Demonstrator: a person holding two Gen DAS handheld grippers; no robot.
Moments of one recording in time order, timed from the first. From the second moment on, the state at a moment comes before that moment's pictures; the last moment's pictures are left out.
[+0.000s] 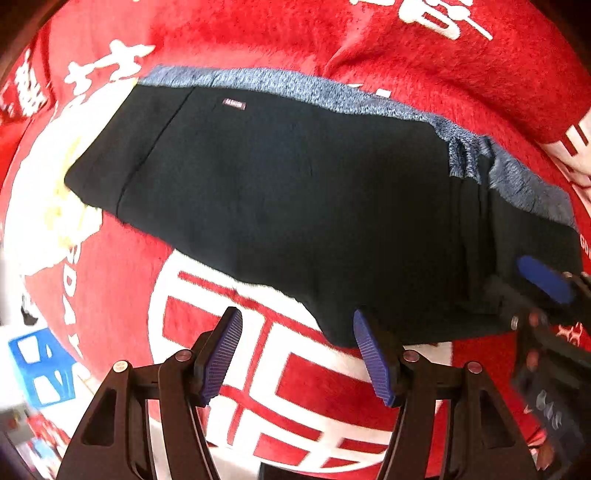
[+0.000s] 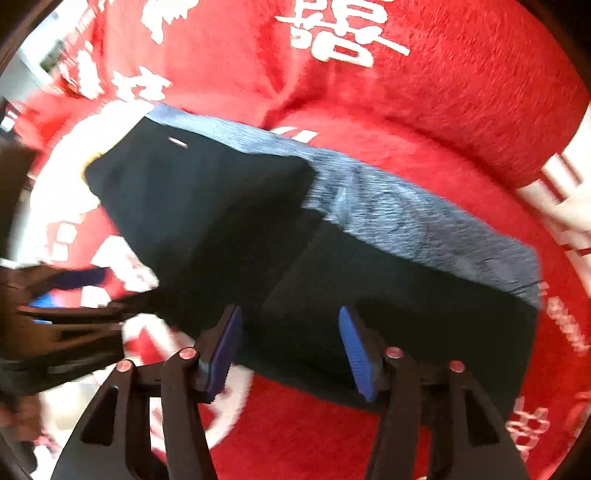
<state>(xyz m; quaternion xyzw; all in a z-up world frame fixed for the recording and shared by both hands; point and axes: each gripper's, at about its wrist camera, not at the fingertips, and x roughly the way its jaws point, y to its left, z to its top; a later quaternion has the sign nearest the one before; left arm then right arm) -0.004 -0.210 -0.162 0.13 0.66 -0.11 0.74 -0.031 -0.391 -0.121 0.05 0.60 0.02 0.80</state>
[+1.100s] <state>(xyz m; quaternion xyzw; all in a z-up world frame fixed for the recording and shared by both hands) 0.057 -0.134 -0.163 0.07 0.66 -0.15 0.73 -0.006 -0.377 -0.135 0.10 0.65 -0.11 0.75</state>
